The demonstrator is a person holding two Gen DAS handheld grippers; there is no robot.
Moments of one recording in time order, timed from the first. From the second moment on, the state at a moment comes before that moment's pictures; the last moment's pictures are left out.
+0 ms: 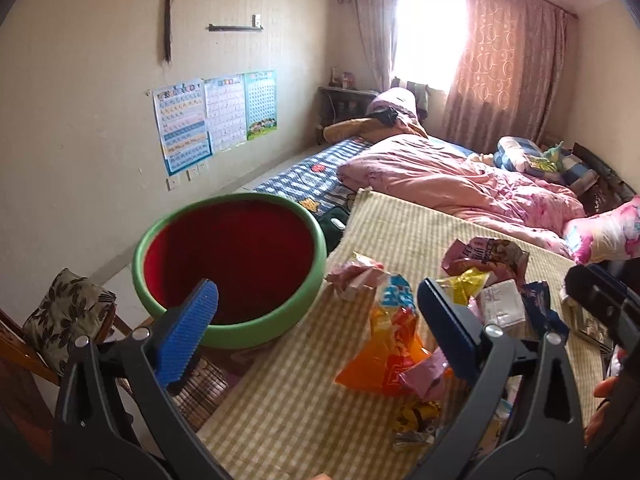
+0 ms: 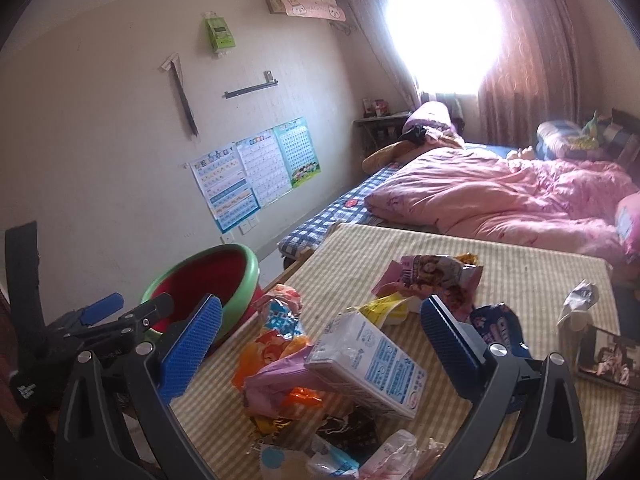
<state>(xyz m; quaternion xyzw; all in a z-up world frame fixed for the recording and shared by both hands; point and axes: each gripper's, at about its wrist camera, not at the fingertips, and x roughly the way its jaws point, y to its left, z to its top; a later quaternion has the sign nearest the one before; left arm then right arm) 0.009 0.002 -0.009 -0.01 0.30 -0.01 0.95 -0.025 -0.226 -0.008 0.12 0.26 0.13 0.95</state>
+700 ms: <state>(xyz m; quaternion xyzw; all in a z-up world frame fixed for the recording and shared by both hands) -0.003 -0.005 -0.007 0.00 0.29 -0.01 0.96 -0.045 -0.215 0.009 0.11 0.21 0.16 0.96</state>
